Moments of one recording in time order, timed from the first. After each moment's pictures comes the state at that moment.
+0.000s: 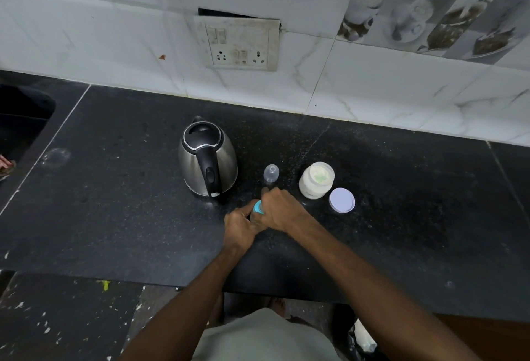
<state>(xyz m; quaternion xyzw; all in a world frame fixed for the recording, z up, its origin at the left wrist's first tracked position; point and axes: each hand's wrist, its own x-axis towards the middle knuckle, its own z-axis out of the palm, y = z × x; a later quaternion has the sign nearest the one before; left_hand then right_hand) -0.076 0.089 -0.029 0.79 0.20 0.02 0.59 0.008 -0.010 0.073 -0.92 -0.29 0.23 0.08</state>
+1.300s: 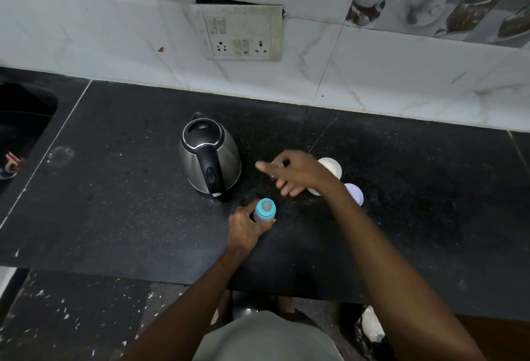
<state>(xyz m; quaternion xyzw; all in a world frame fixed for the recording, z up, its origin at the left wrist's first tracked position) -0.072 0.087 -0.037 0.82 0.24 -0.01 0.52 0.083 -0.023 0.113 -0.85 -0.12 0.38 0.34</state>
